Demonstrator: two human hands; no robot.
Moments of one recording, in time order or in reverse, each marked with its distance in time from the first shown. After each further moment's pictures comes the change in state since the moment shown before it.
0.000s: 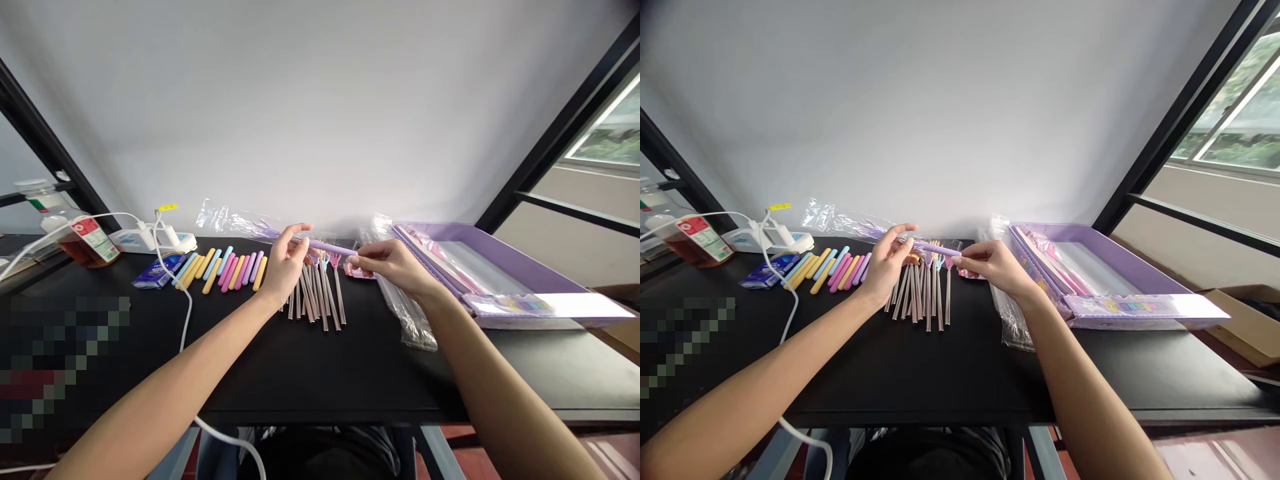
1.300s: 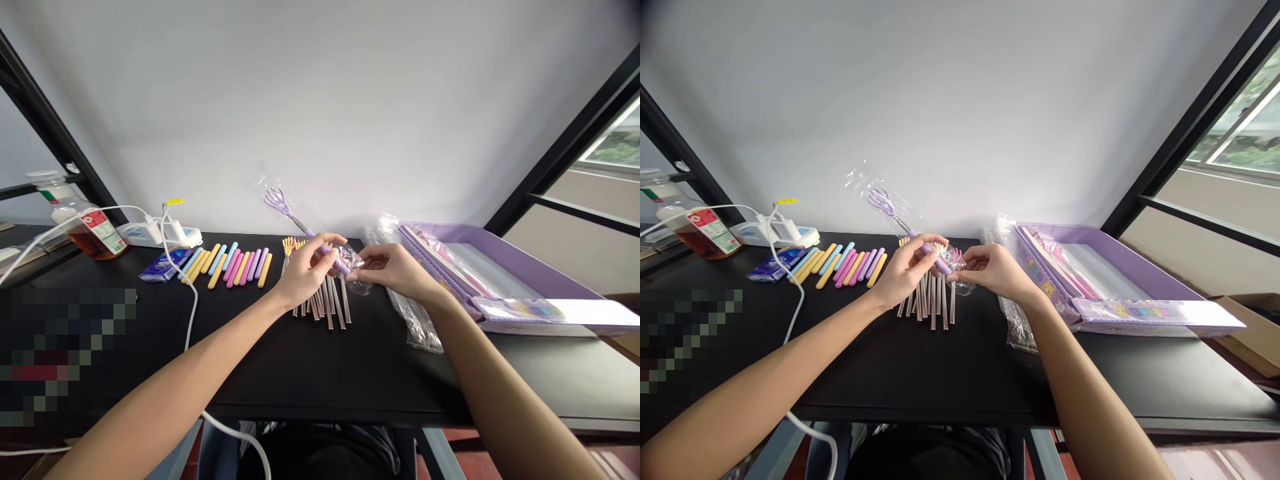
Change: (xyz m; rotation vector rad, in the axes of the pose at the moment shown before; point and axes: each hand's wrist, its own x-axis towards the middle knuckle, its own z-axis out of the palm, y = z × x) left_hand -0.011 0.009 0.006 0.082 -0.319 0.071; right_hand -0.001 -0.005 0.008 -0.092 -0.044 0.023
